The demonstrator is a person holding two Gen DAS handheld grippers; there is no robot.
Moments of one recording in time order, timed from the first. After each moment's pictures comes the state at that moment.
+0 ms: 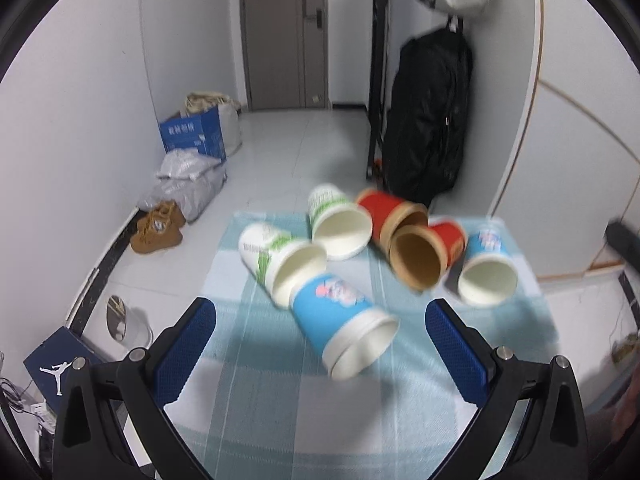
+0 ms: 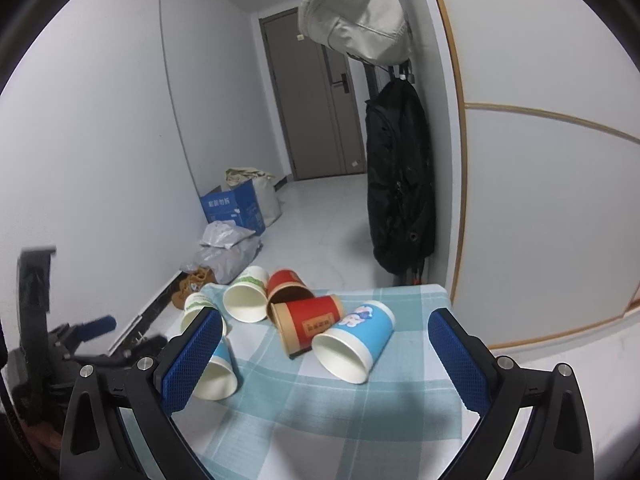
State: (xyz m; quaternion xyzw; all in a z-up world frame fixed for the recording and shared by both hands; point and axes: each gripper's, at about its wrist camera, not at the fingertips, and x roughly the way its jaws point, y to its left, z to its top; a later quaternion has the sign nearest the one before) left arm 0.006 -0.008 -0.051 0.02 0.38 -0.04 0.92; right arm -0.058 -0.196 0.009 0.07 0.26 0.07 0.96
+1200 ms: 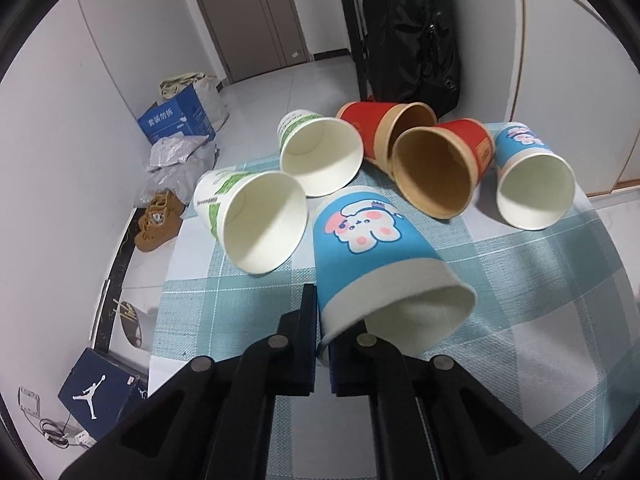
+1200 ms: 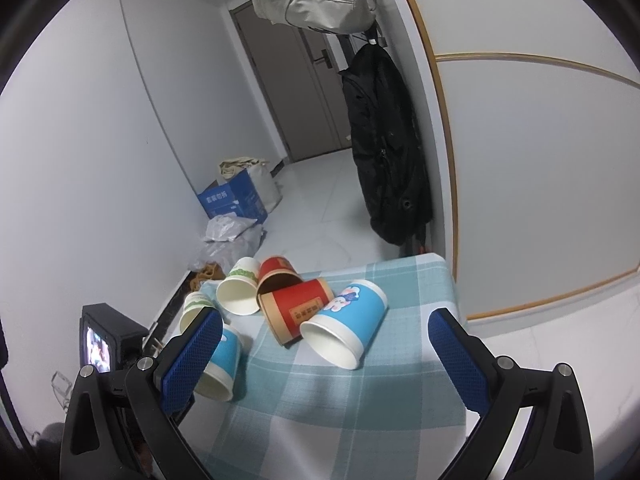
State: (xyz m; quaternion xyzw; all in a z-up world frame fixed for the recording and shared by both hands) left arm 0.026 -0.036 -0.096 0.13 0.43 -0.05 0.89; right arm -0.042 -0.226 -0.002 0.14 0.30 0.07 0.94
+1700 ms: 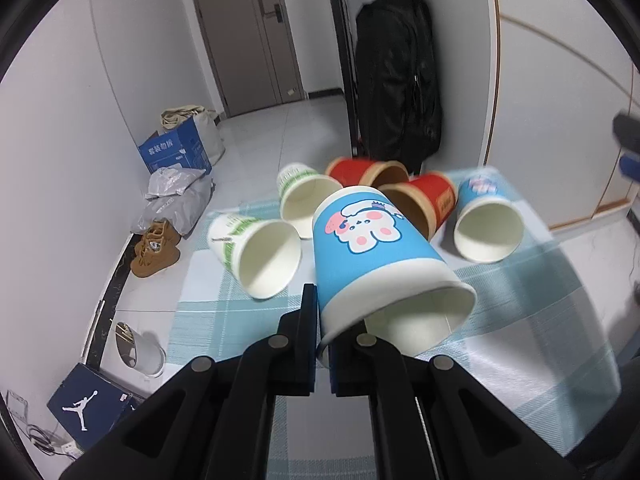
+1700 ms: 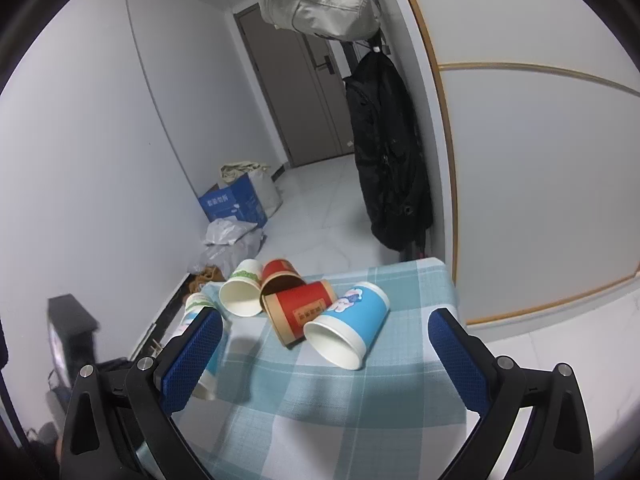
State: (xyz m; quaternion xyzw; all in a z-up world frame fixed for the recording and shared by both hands) left arm -0.002 -0.030 -0.055 0.10 0.37 -0.07 0.92; right arm -0.051 -0.222 0.002 0.13 0.29 0.07 0.95
